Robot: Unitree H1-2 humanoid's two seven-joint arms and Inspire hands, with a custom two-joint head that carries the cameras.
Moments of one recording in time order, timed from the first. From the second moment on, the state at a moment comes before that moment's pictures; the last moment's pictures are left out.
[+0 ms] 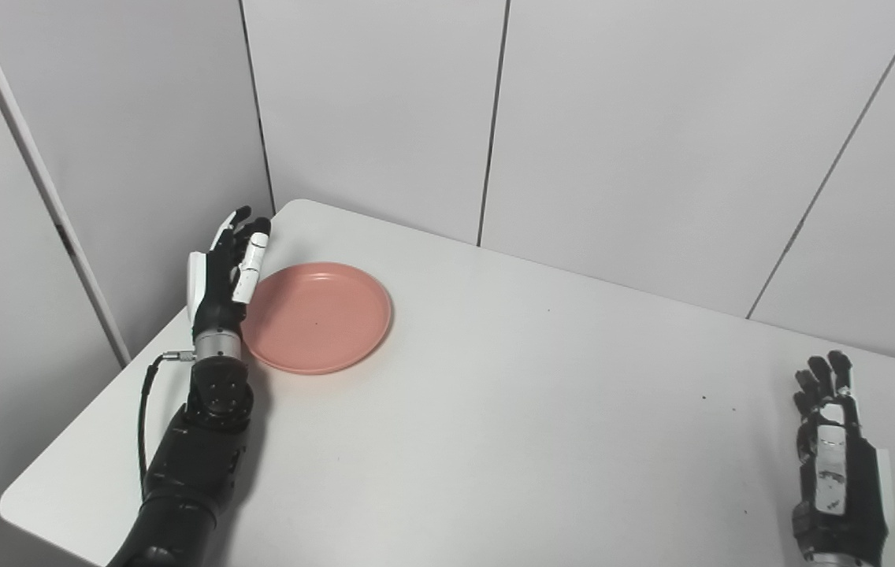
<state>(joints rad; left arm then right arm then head) -0.42 0.35 0.27 0.56 0.14 -0.19 0.33 -0.28 -0.04 -0.05 0.24 0.11 -0.27 0.03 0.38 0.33</state>
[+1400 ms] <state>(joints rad) -0.41 0.41 0.25 0.47 -0.09 0.04 0.07 -0.27 -0.04 -0.05 0.24 0.11 -0.27 0.03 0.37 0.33</state>
